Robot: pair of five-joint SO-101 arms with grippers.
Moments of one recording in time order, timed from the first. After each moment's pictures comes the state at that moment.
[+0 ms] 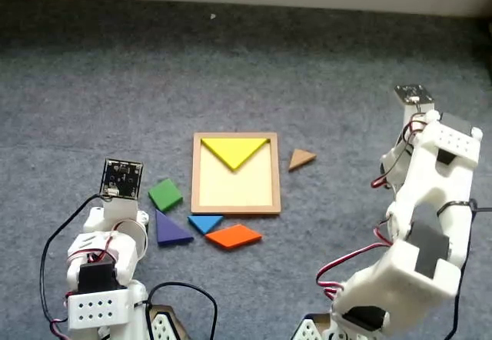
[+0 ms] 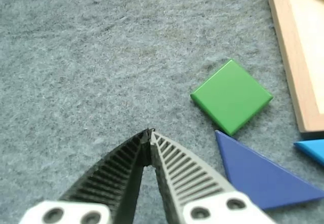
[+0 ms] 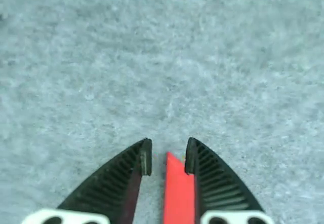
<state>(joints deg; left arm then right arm) -14.2 -93.2 95.2 56.8 -8.3 19.4 9.7 8.4 72.7 36.1</state>
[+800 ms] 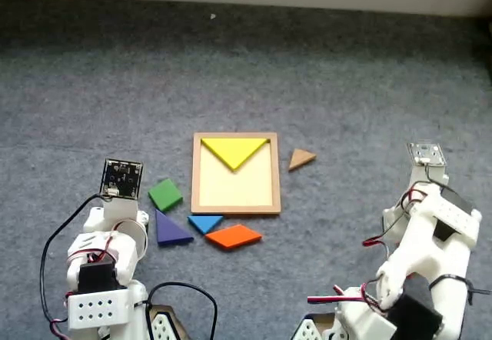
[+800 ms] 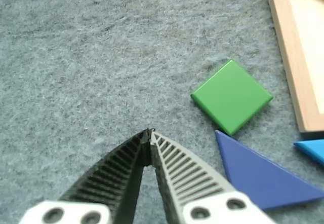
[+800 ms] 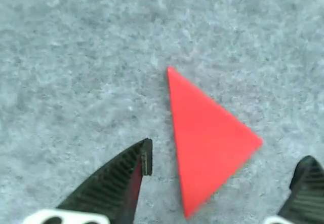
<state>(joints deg) -14.2 -93.2 95.2 56.8 -8.3 29.7 -18.2 50.0 55.4 36.1</state>
